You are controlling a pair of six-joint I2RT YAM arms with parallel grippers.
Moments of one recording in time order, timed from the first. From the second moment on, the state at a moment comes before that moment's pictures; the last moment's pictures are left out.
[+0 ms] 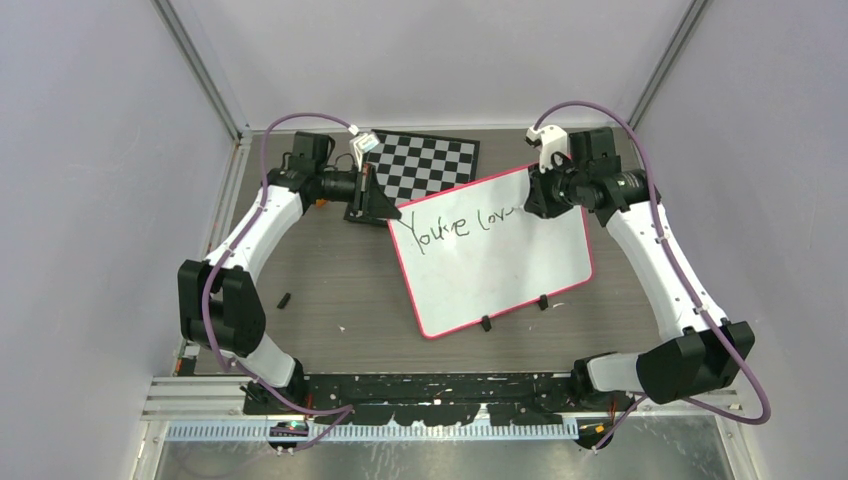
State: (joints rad) left arm -0.23 1.59 1.34 -0.53 1.10 -0.01; right arm 0.21 1.32 1.39 -0.86 -0.26 -0.18
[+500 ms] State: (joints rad) left arm -0.23 1.59 1.34 -0.55 1.10 0.00; right arm 0.21 1.34 1.40 -0.86 -0.33 -0.18
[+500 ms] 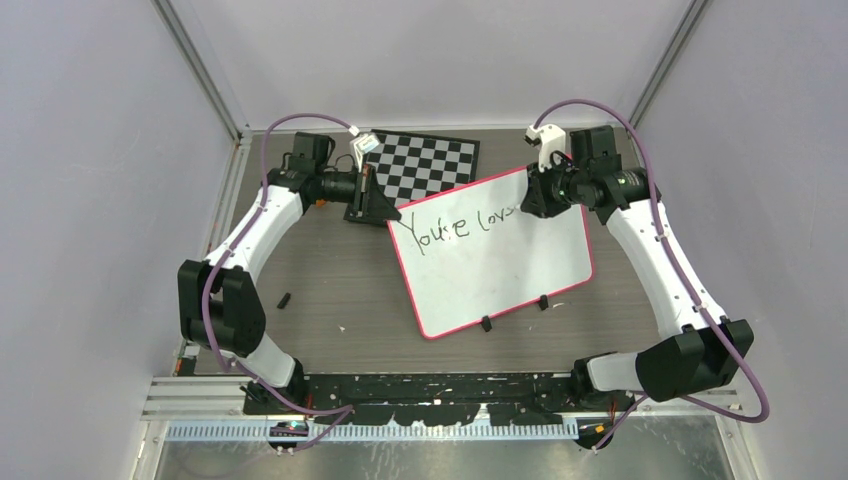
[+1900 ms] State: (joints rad) left arm -0.24 1.59 1.34 -0.55 1.10 0.00; right arm 0.17 1.34 1.42 -0.89 -0.28 -0.21
